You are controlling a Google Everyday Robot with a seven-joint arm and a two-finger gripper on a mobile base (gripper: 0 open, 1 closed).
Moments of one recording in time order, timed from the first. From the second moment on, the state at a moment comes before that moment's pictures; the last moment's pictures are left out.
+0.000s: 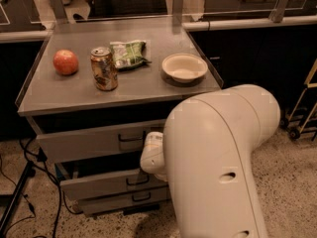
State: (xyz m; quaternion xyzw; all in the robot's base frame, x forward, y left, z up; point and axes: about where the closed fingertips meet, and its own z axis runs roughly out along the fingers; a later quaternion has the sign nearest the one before) arm 0.588 -0.062 0.421 -0.37 0.92 -0.15 0.07
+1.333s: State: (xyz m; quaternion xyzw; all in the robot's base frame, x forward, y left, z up) arm 0.542 -0.122 0.380 -0.33 0.93 -0.15 -0.03
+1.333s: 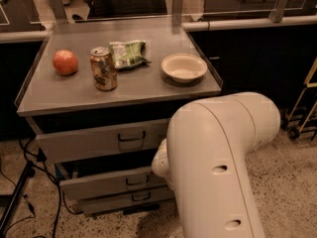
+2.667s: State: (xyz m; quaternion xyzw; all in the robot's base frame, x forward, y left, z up) arm 0.603 -0.095 0.401 -0.28 0.95 -0.15 0.03
